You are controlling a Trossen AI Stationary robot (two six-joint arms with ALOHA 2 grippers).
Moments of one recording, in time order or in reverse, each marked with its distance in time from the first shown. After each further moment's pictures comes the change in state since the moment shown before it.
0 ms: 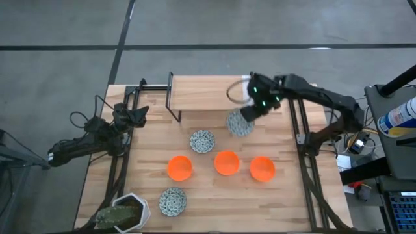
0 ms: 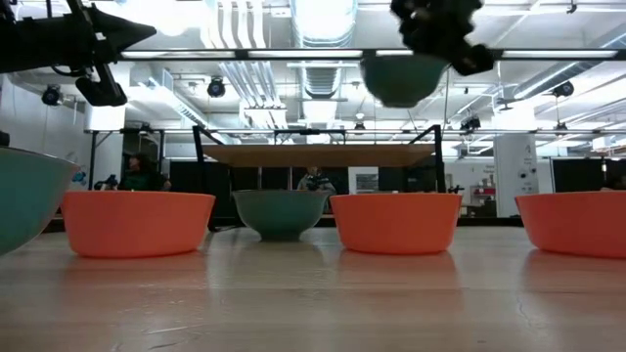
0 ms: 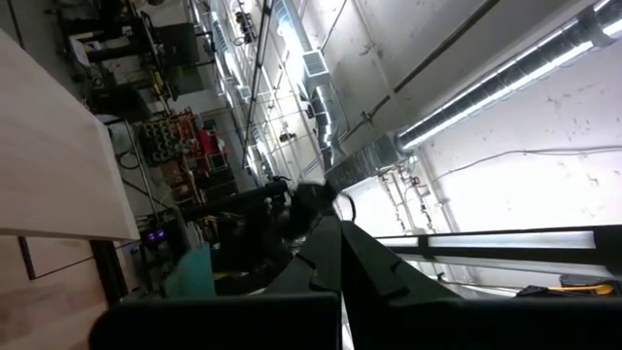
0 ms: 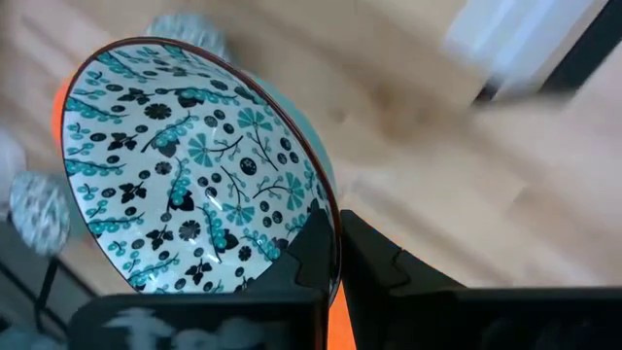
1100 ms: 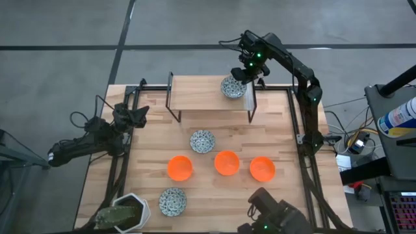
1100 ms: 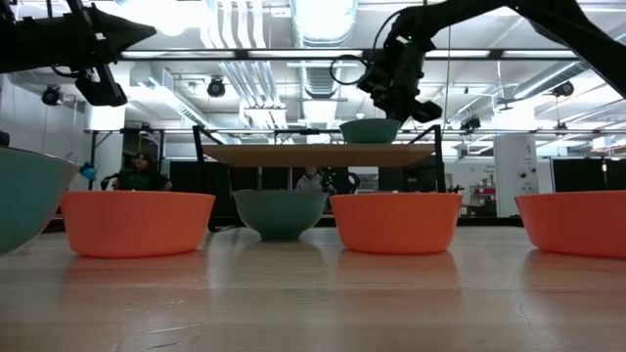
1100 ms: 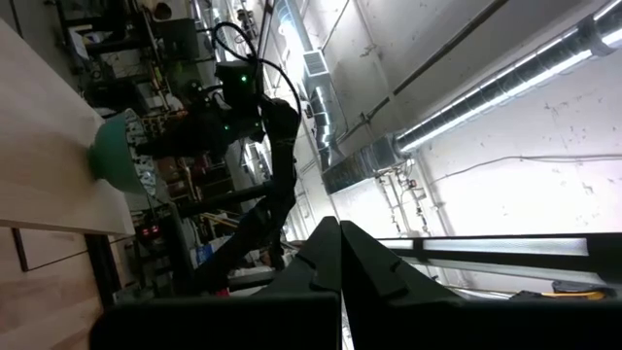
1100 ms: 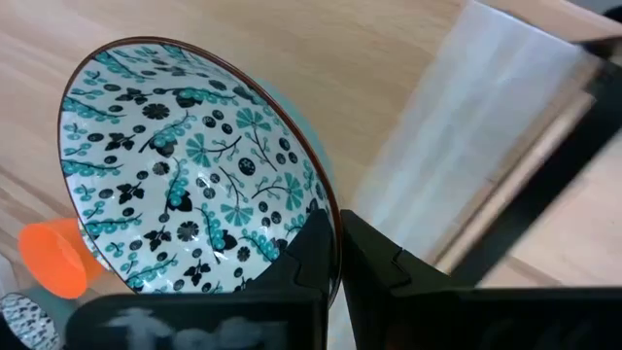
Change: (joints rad) left arm 0.000 0.000 0.000 0.001 0.000 -0.031; right arm -0.437 0.607 0.662 -0.294 -0.131 -0.351
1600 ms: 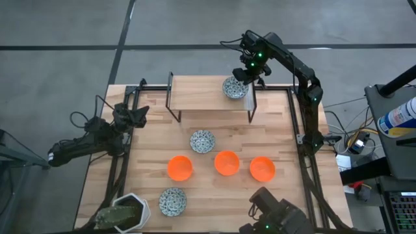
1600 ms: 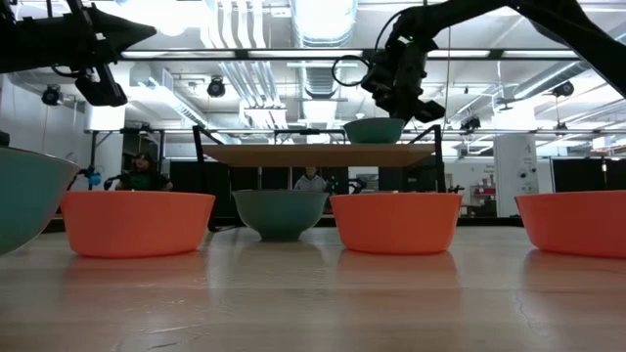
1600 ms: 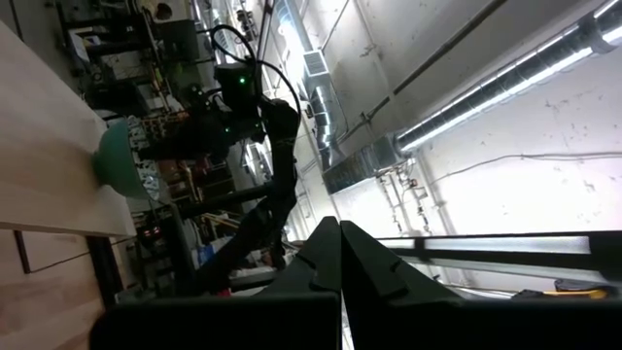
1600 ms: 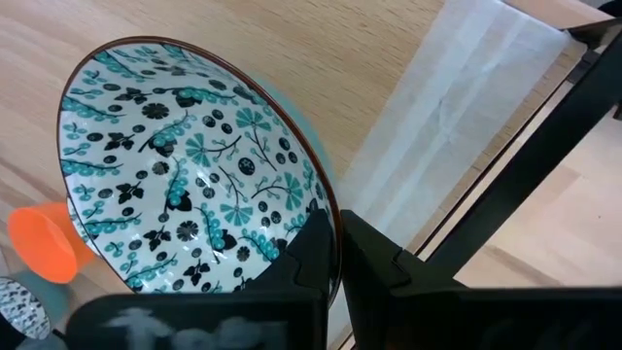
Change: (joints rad) left arm 0.000 0.000 0.000 0.000 0.000 0.011; right arm -0.009 -0.004 -0.004 -0.022 0.001 -0.044
